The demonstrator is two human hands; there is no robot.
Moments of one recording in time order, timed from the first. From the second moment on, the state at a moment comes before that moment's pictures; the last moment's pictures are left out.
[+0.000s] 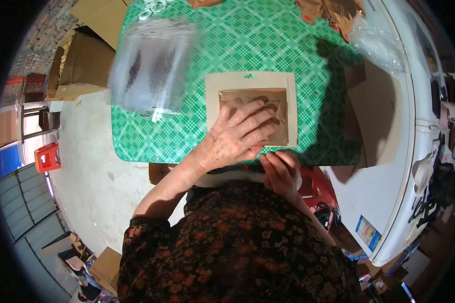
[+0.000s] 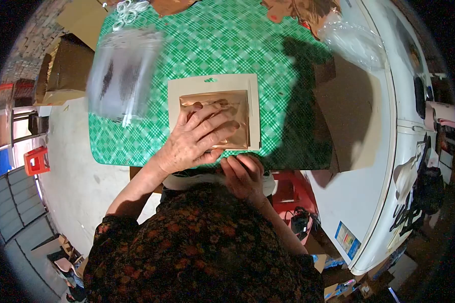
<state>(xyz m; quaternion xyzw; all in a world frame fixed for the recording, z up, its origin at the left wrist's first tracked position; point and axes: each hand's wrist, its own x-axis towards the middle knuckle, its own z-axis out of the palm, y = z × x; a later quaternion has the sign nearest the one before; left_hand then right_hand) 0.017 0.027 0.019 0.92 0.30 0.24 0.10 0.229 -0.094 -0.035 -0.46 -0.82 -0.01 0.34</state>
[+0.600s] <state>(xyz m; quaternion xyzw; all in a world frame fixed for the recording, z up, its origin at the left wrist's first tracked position) -0.001 0.038 0.028 0.90 0.30 0.29 0.16 0.213 -0.102 -0.012 -0.47 -0.81 -0.02 0.36</state>
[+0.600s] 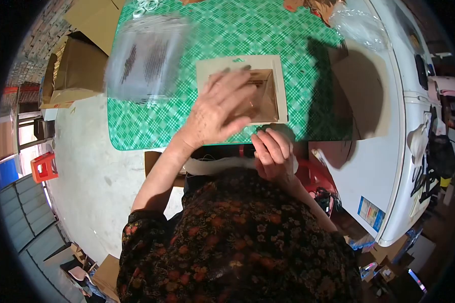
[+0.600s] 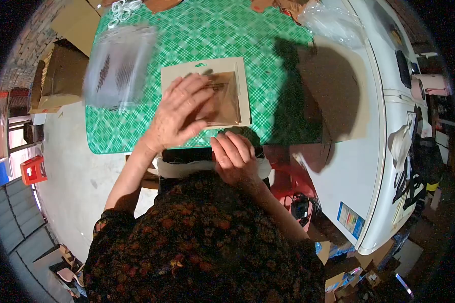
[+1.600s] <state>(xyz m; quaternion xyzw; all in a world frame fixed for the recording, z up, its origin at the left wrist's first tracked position) -0.019 0.069 0.015 0.83 0.37 0.30 0.28 0.197 -0.093 -0.013 -0.49 -0.83 0.01 0.25</state>
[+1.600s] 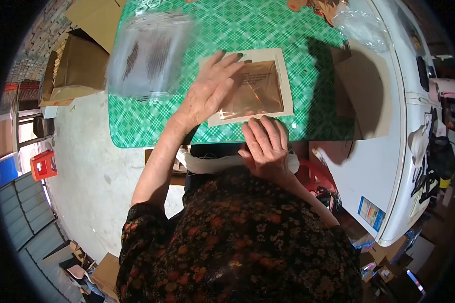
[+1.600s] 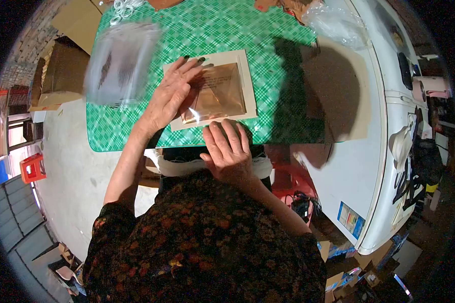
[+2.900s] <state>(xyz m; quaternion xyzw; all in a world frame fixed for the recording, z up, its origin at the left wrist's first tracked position) -0.015 0.094 0.012 0.83 0.40 0.25 0.30 0.185 -0.076 -0.001 -0.53 -0.80 -0.01 0.29</state>
